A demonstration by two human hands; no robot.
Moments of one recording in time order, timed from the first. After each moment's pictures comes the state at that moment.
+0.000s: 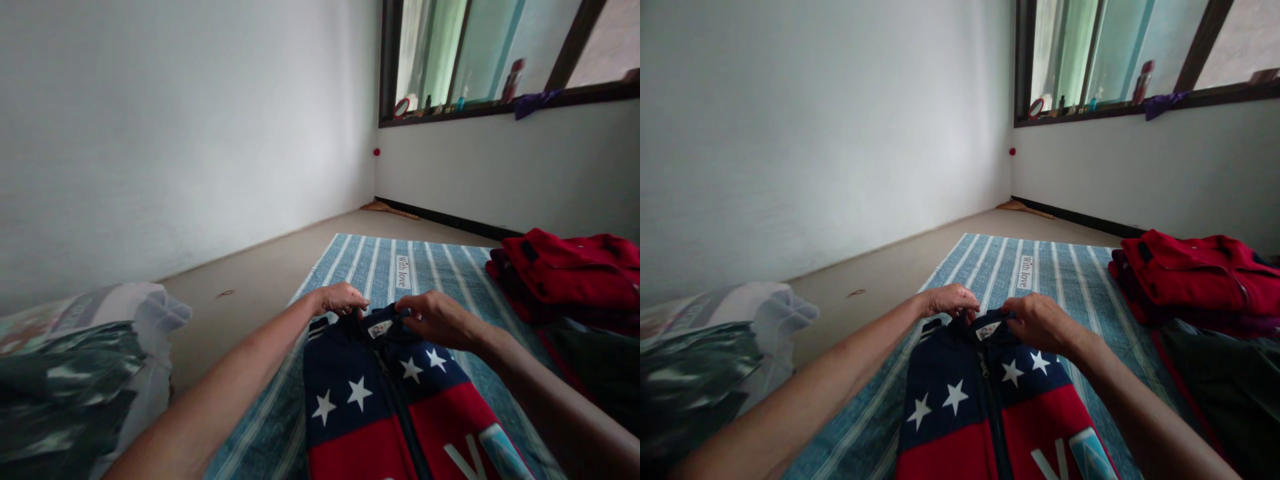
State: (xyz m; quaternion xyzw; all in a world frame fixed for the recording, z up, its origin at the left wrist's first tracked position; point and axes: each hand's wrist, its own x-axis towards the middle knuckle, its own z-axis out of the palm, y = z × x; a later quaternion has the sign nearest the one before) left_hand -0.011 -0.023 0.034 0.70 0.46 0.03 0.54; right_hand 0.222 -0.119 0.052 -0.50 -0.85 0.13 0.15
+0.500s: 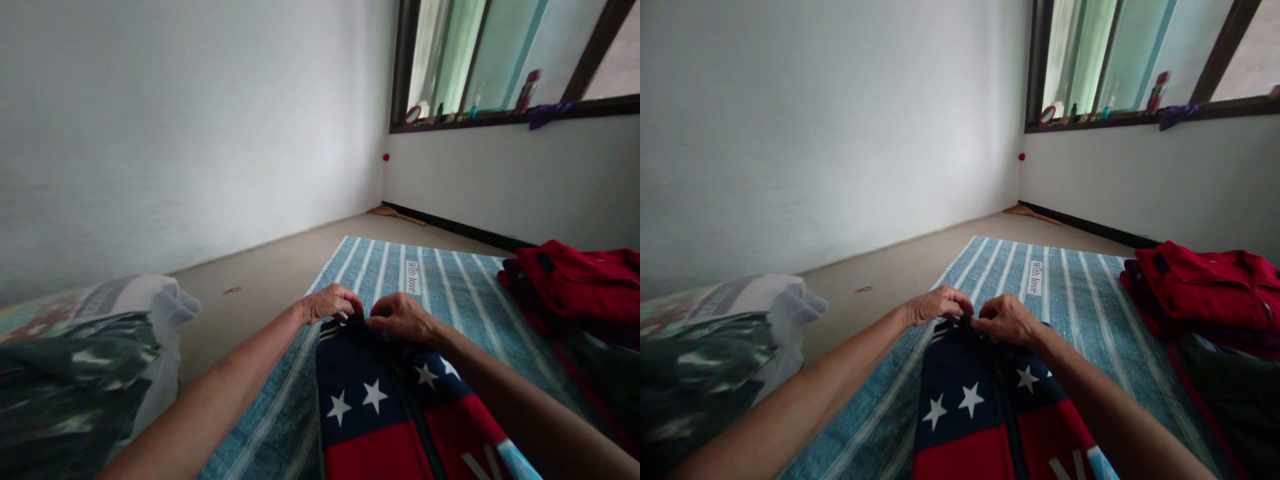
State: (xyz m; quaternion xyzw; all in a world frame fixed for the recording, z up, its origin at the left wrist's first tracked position) left_hand -0.052 -0.052 0.048 0.68 0.45 0.15 0.56; right_hand 0.154 -0.097 0.043 -0.46 -0.83 0.26 0.19
